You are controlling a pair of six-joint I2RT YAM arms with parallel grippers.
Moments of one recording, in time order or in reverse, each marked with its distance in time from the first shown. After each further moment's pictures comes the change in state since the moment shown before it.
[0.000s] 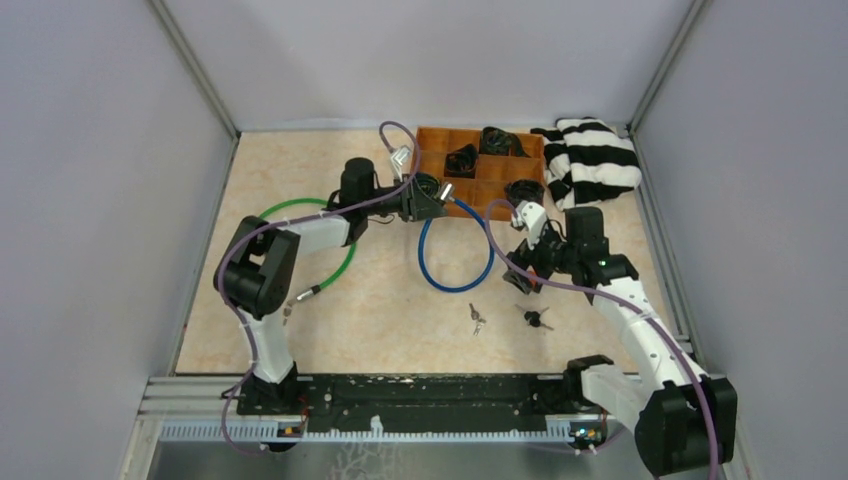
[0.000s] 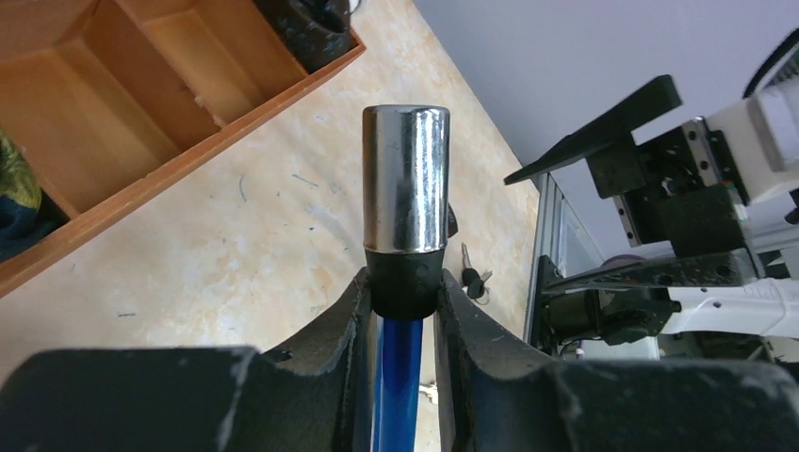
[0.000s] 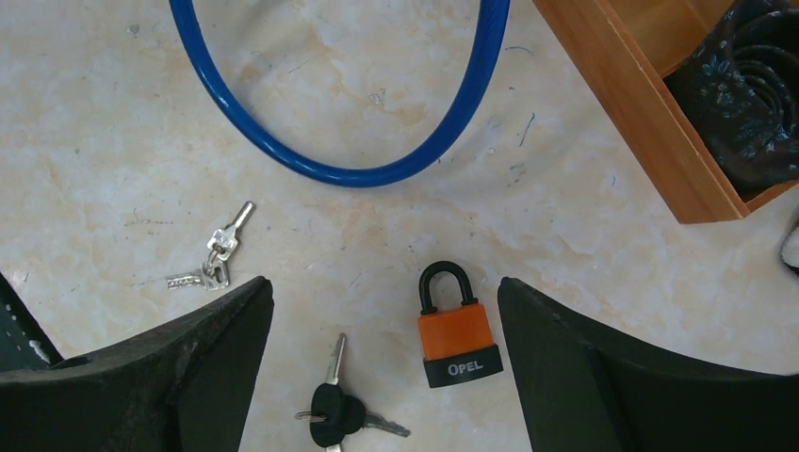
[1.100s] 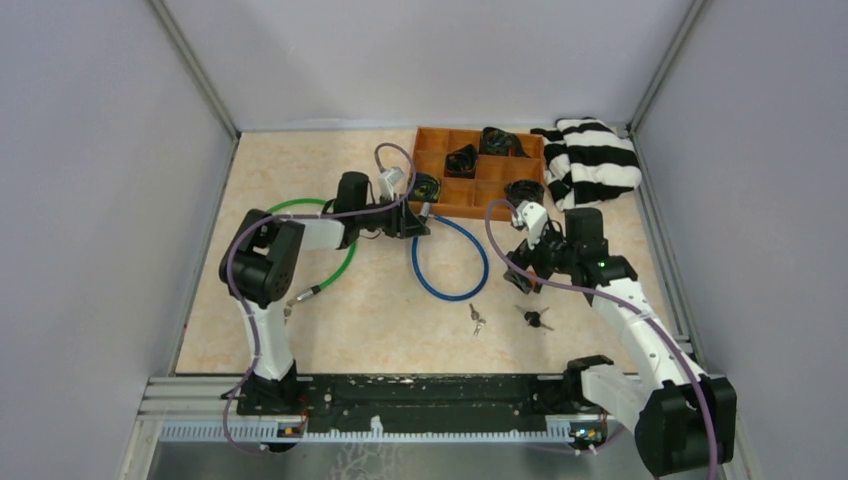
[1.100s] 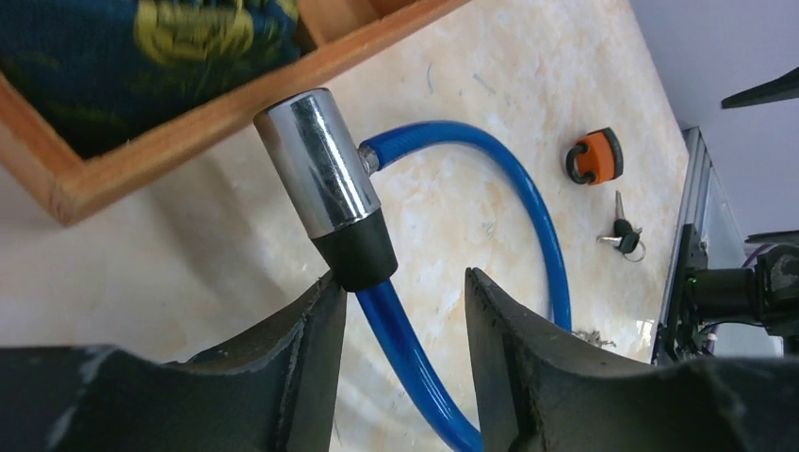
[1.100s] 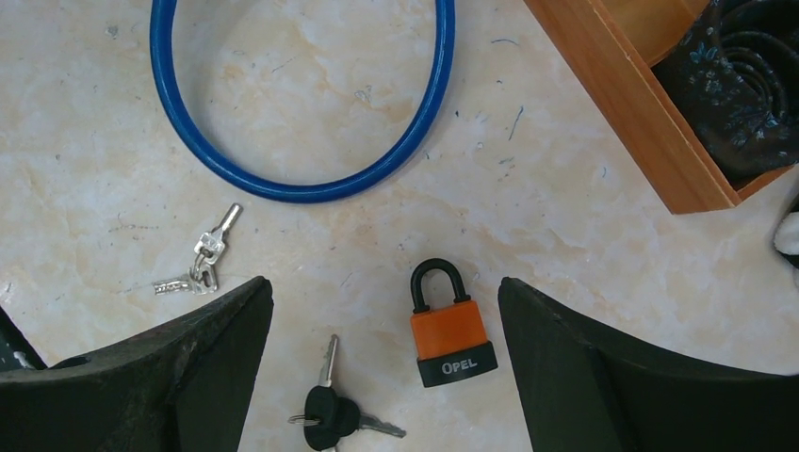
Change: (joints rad) left arm 0.066 0.114 -0.032 -0.154 -0.070 0.279; right arm 0.000 -0.002 -0.018 0.034 0.025 0.019
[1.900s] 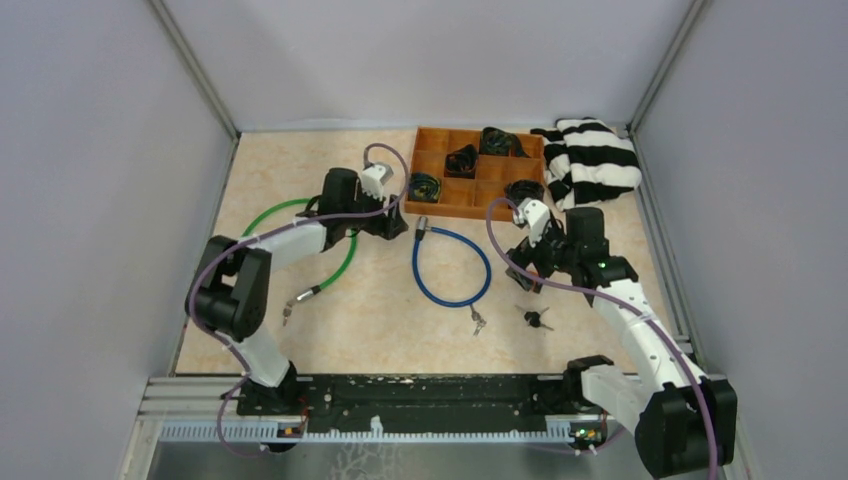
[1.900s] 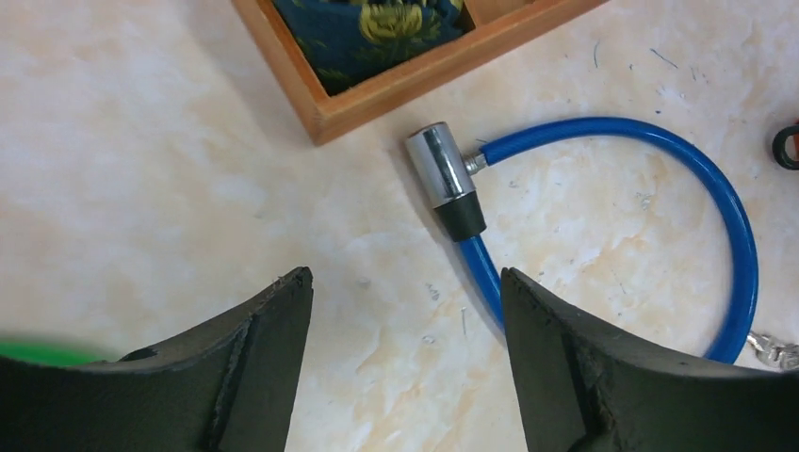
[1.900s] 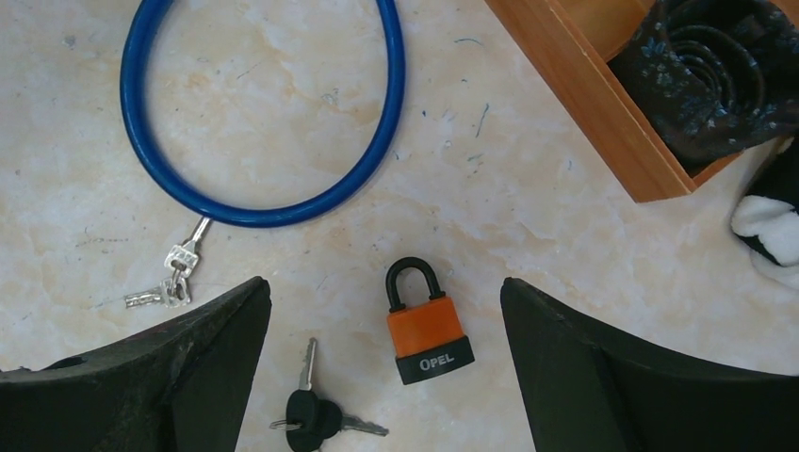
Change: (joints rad) left arm 0.002 -0.227 -0.068 -0.290 -0.362 0.299; right arm 0.000 -0.007 0.000 0.018 0.042 0.008
